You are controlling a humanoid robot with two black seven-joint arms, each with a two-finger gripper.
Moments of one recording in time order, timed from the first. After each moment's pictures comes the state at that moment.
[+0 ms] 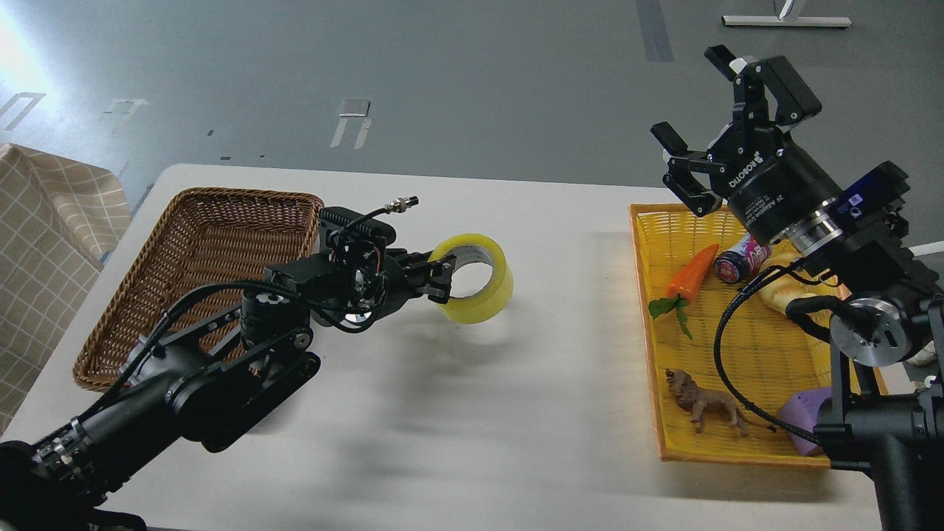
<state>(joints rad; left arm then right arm) -0.54 0.29 -0.85 -1.37 2.18 -0.48 0.11 0.34 0.00 1.62 1.51 -0.92 0.49 -0.25</state>
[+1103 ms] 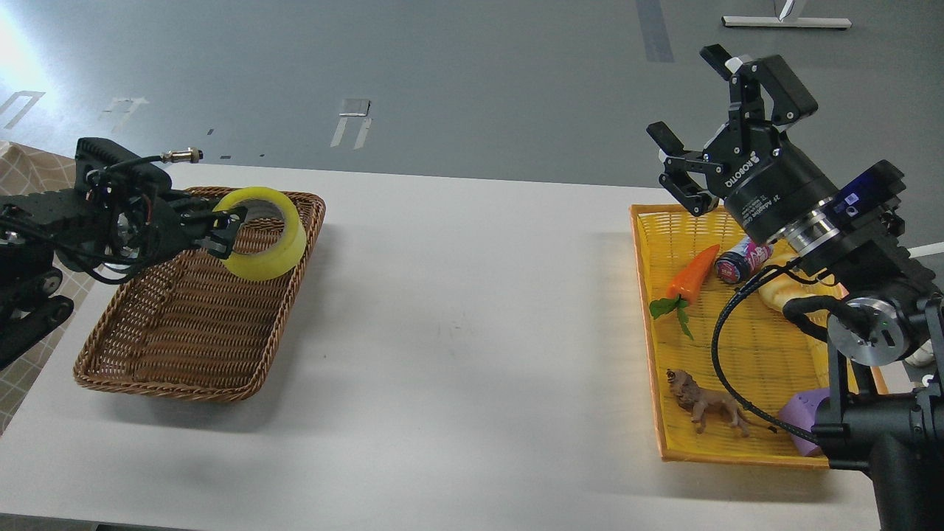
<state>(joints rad) -0.56 0.91 -0.80 -1.33 2.12 -0.37 -0.17 0.34 0.00 1.61 1.51 -0.92 0.49 -0.25</state>
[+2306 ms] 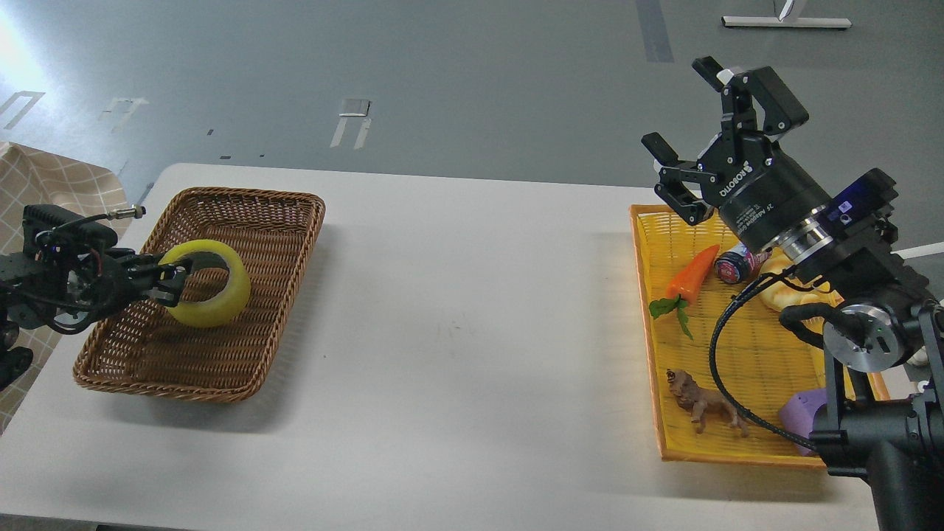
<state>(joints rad) -0.42 0.90 -0.80 -1.08 2.08 -0.23 -0.26 0.33 0.00 1.60 1.52 -0.92 0.49 -0.26</state>
